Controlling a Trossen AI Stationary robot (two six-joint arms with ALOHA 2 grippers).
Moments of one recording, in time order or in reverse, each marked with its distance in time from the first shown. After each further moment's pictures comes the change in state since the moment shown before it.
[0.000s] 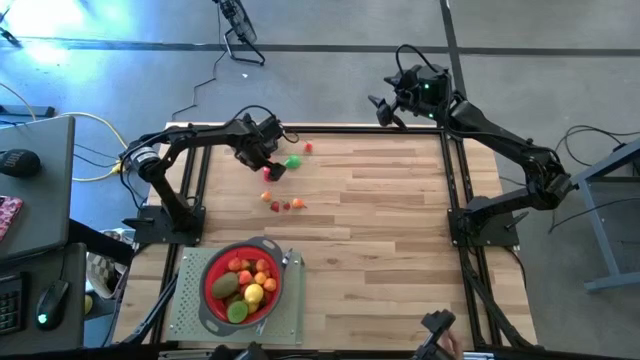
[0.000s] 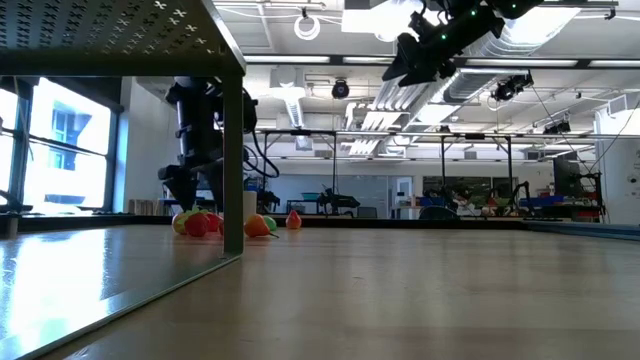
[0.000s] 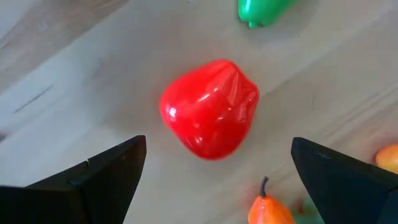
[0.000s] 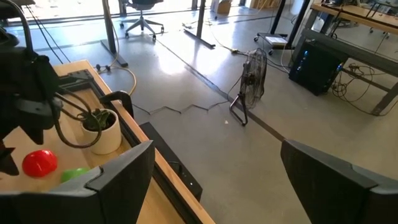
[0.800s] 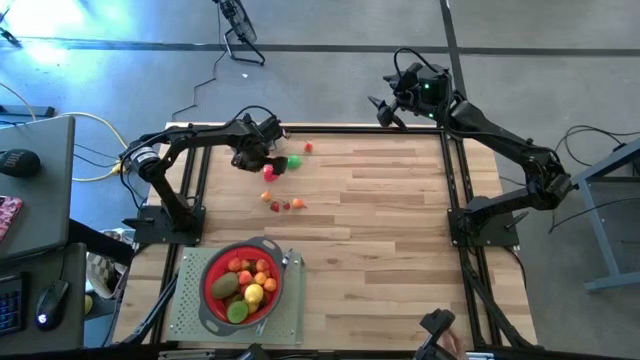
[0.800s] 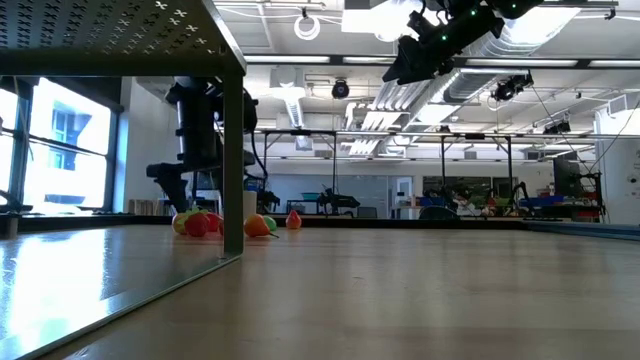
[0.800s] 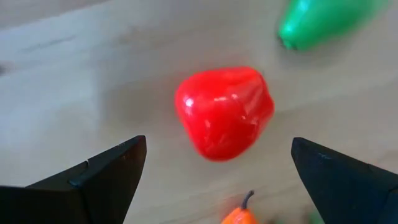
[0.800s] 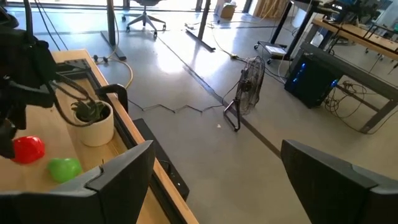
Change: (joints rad) left arm -0.001 0.000 0.000 -0.003 -0.028 -0.312; right arm 0.000 0.000 0.000 0.008 -0.004 -0.106
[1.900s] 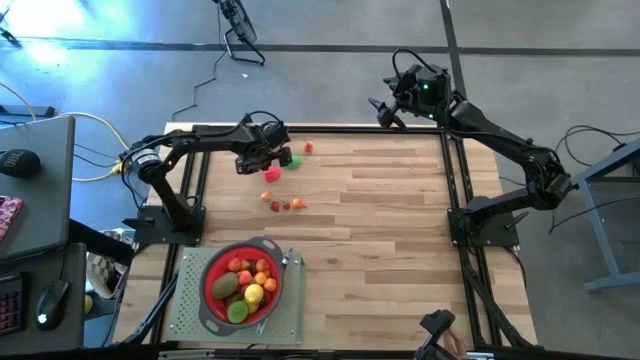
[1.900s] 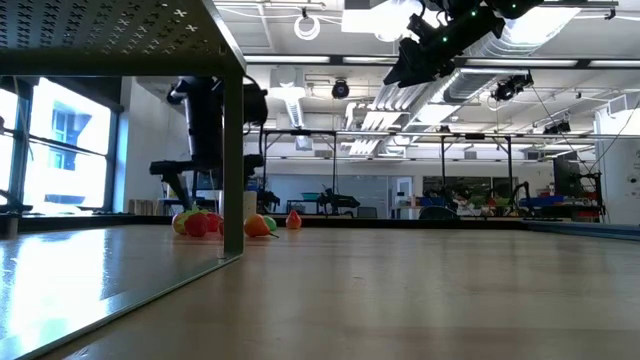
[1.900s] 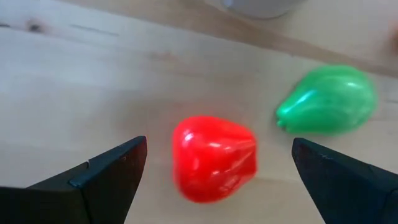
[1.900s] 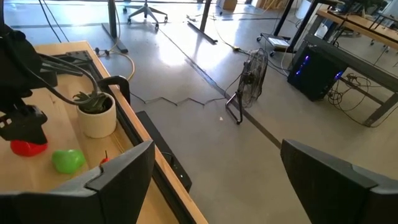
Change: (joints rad) left arm -0.088 0.001 0.001 0.093 -0.225 -0.535; right arm 0.001 0.000 0.000 -0.033 0.000 0.003
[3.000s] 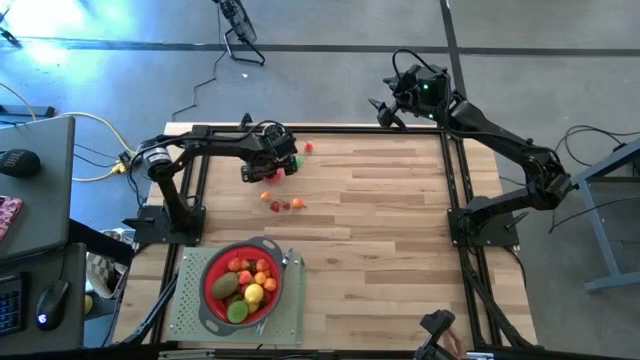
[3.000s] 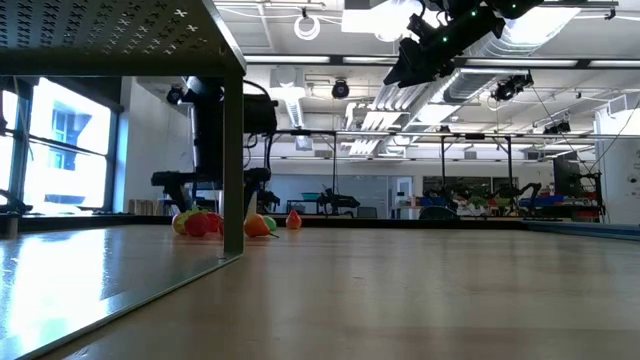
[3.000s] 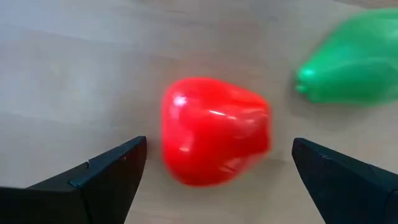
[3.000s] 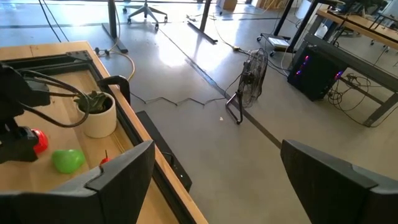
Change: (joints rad) left arm -0.077 0.080 -0.002 0.010 0.005 -0.079; right arm 0.000 0.000 0.000 -0.001 0.000 0.000
